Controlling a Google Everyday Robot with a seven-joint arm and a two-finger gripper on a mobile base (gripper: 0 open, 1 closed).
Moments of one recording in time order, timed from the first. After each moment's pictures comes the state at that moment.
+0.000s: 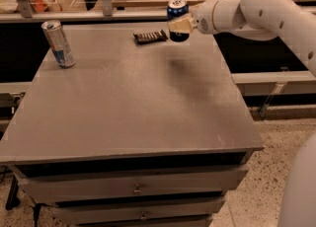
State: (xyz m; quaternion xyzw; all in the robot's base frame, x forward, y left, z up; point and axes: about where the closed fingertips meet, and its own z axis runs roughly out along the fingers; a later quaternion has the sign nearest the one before) arm 0.778 -0.102 0.934 -0.37 0.73 0.14 0.56
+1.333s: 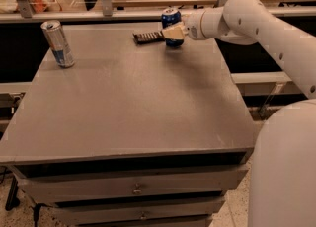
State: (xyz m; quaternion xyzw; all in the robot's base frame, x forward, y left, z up) arm 0.818 -0.086 0.880 -0.36 0.75 0.14 0.53
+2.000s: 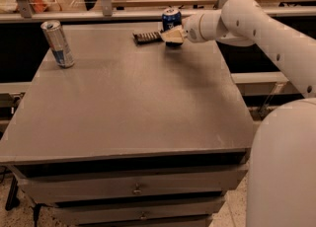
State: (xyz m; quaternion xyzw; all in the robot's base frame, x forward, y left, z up) arm 0.819 -0.085 0.878 -0.36 0.75 0.15 0.53
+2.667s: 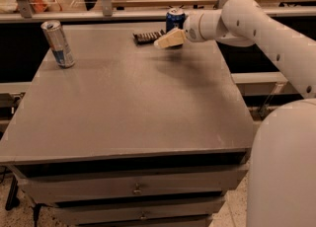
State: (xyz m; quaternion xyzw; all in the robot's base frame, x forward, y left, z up) arm 0.819 -0.082 0.878 -0.37 0.75 0.15 0.53
